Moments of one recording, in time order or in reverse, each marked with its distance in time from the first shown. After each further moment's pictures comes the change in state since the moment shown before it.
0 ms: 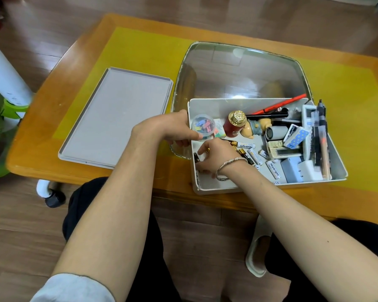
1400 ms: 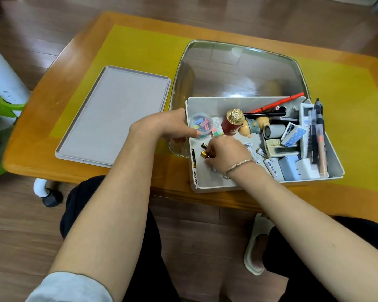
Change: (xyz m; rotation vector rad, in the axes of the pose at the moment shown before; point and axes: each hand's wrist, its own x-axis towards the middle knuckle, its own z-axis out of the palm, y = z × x) left_hand 0.001 0.001 0.000 0.041 0.001 -0.007; right_hand -0.013 0.009 -0.015 -0.329 0.093 -0.081
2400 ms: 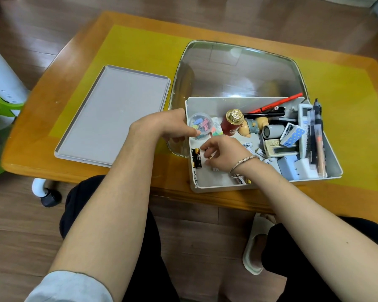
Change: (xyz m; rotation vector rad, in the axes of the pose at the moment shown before) left_hand 0.002 -0.003 0.000 -0.012 0.007 0.007; right_hand -0.002 0.007 -0.005 0.346 -0.083 -0.066
